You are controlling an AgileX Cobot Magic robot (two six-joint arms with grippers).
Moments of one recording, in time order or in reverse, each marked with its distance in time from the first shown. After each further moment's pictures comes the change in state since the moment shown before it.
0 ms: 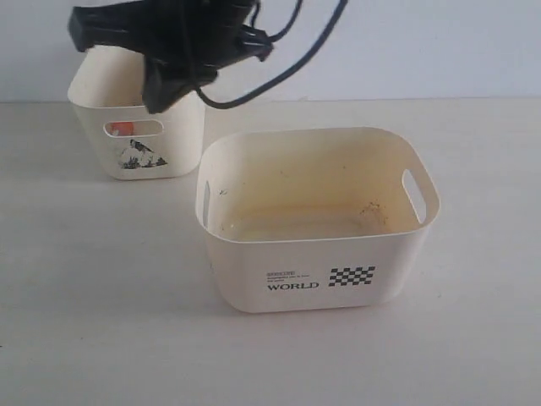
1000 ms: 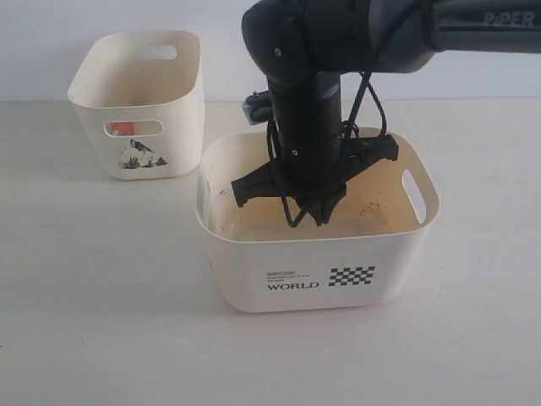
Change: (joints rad) left arm 0.000 0.000 0.000 0.000 0.000 0.000; right arm 0.000 0.059 0.347 -0.566 0.142 0.523
